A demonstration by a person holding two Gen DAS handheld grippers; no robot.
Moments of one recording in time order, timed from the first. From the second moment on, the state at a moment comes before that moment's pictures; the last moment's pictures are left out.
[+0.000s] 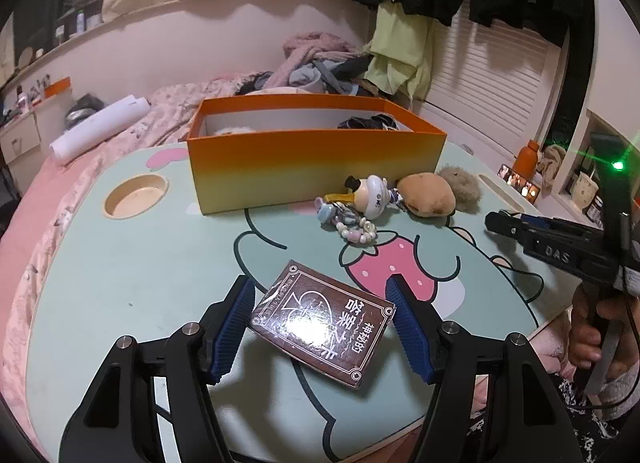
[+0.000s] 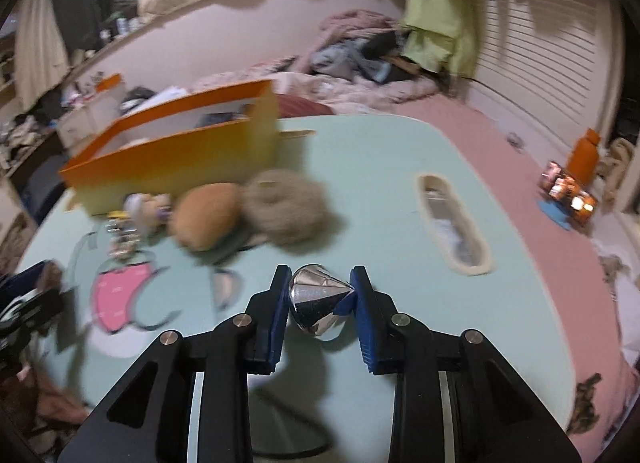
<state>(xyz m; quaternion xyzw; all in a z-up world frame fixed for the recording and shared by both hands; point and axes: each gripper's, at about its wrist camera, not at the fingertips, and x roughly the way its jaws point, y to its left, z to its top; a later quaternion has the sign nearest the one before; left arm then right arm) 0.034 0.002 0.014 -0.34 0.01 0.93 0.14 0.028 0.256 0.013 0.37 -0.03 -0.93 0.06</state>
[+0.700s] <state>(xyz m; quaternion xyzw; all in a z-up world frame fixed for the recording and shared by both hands) -0.015 -0.014 0.077 -0.30 -0.01 0.95 0.13 0.009 0.151 0.083 0.27 0.05 -0.95 0.16</state>
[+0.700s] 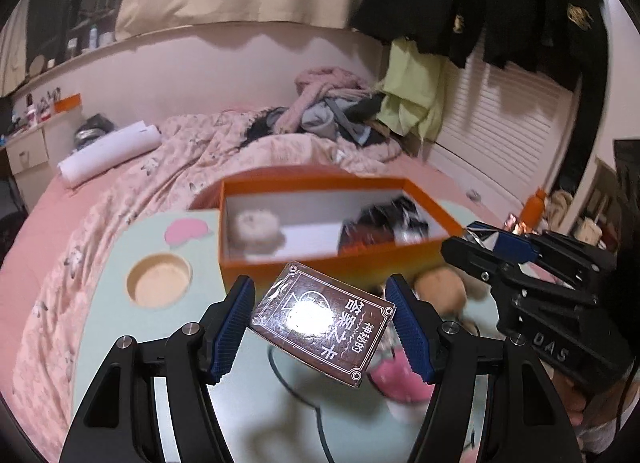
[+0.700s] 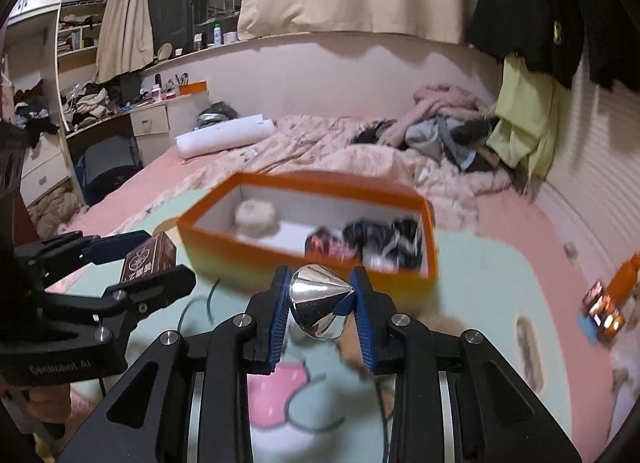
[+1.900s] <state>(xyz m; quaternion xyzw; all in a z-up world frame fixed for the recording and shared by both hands) -0.007 0.000 0.025 -0.41 0.02 0.91 0.12 -0.002 0.199 0.055 0.38 -0.05 -0.92 0.12</state>
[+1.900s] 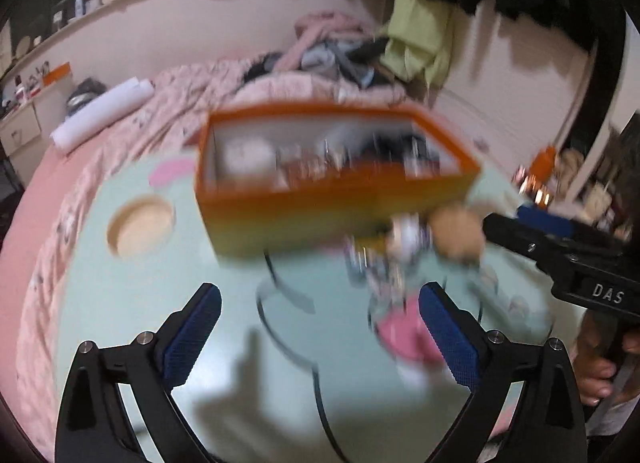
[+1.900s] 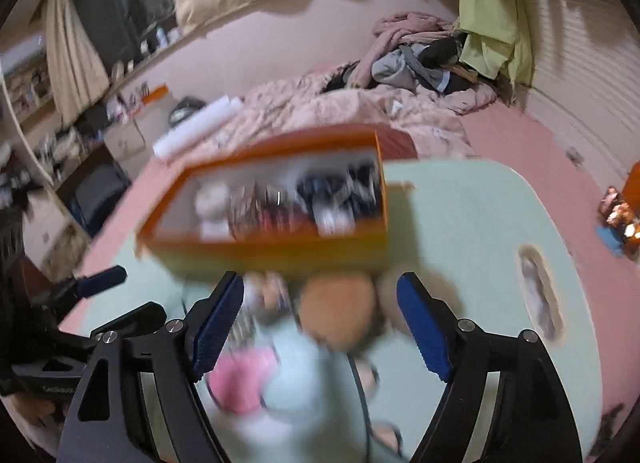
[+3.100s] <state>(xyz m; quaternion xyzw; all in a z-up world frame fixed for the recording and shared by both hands) -0.038 0.055 0.019 -0.41 0.12 0.90 0.12 0.048 0.229 0.001 0.34 -0.09 -0.94 0.07</state>
